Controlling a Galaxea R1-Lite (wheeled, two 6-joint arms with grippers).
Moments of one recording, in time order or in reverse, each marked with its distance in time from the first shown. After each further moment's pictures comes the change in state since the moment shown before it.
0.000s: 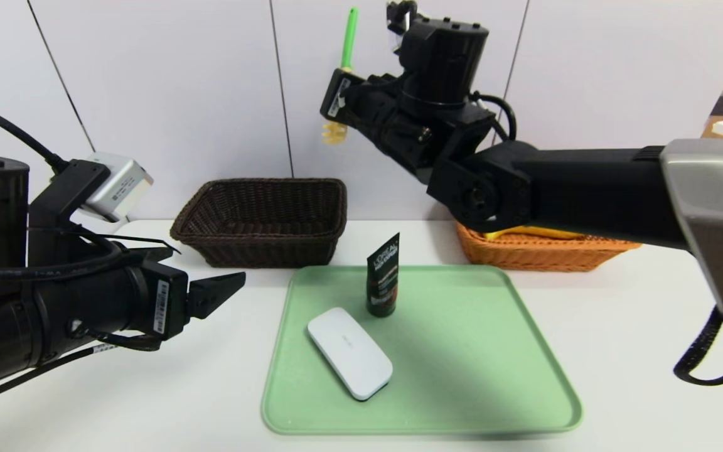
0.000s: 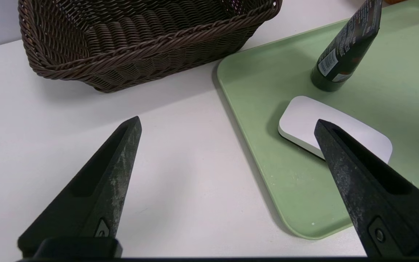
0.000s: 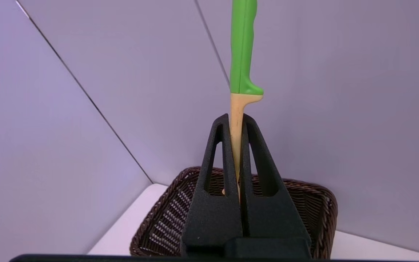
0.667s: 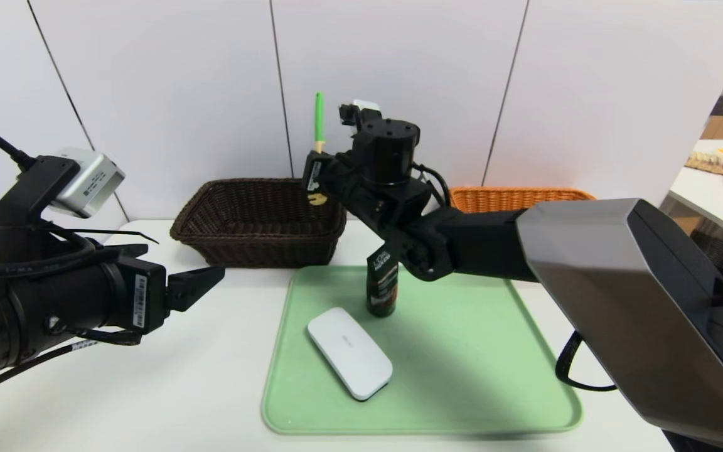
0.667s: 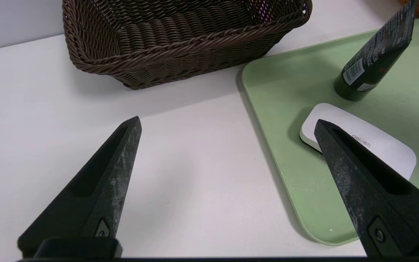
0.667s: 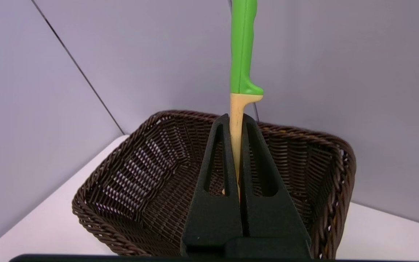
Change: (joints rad) left arm 0.044 -0.040 0.014 0.005 0.035 0.000; right arm 0.004 0.192 -0.002 -0.079 0.056 -0.057
